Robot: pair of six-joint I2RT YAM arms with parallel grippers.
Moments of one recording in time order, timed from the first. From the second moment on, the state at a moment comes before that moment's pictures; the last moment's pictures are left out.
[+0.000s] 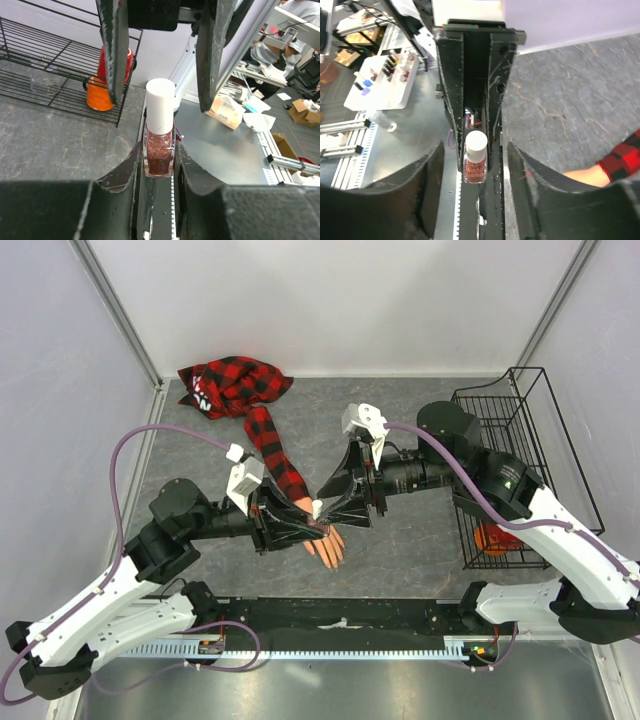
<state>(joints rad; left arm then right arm) -0.88 0.70 0.89 -0.07 0.61 -0.37 0.96 1.21 1.62 -0.64 -0.64 0.11</state>
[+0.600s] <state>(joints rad) -0.88 0.72 0.89 -0.06 0.64 -0.38 0.95 1.24 1.62 -0.59 -0.76 0.11</state>
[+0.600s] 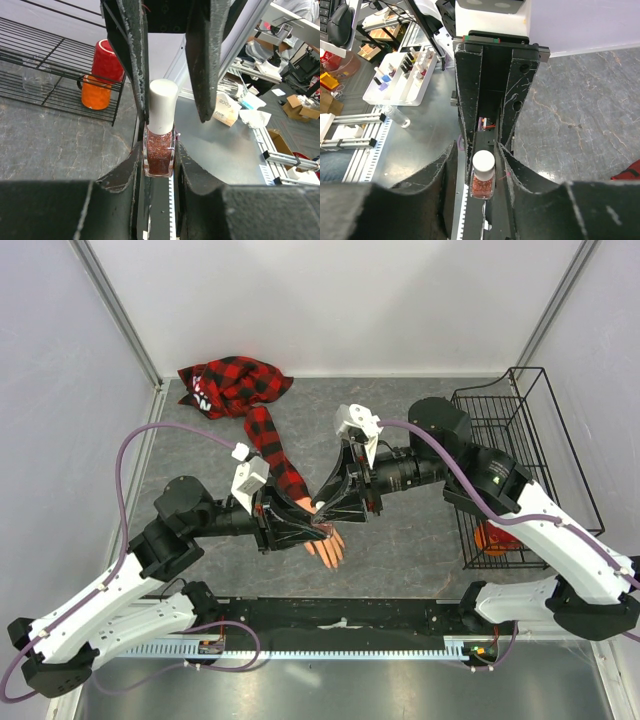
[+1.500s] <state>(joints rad) -0.89 0.79 0.97 -0.23 0.27 -0.18 1.05 1.23 1.53 -0.49 -0.13 0.20</state>
